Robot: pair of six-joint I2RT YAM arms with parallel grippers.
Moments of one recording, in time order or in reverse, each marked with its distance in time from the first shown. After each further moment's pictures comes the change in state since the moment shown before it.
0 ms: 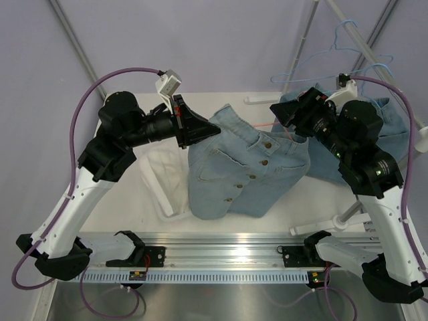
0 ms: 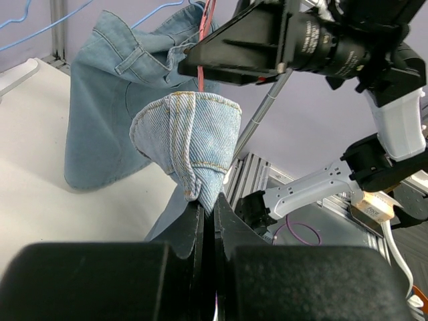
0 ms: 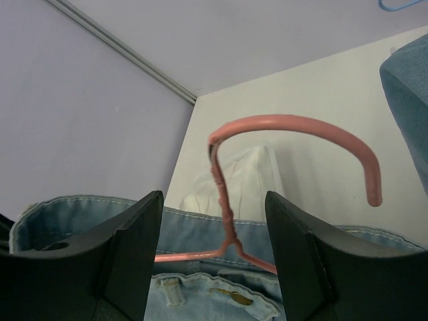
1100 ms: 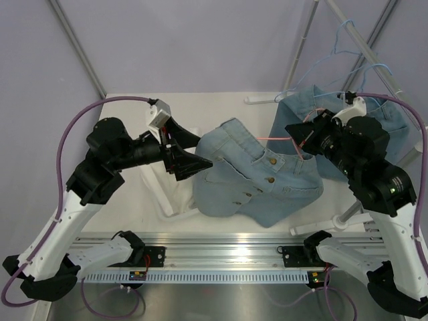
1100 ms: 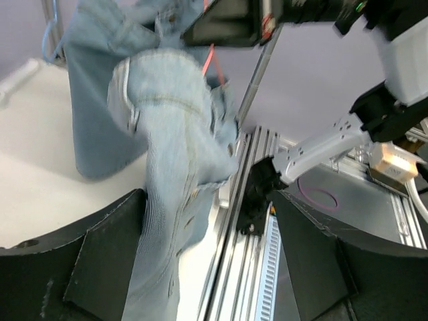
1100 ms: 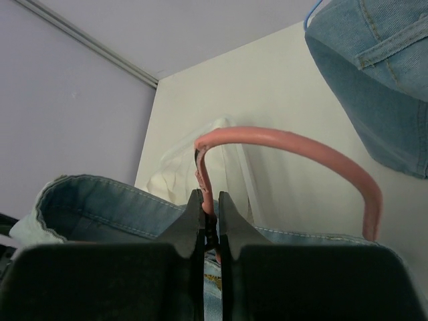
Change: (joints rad) left arm -0.011 -0.198 -0.211 0.000 0.042 0.138; right arm 0.037 -0.081 -0.038 -0.181 0.110 -0.008
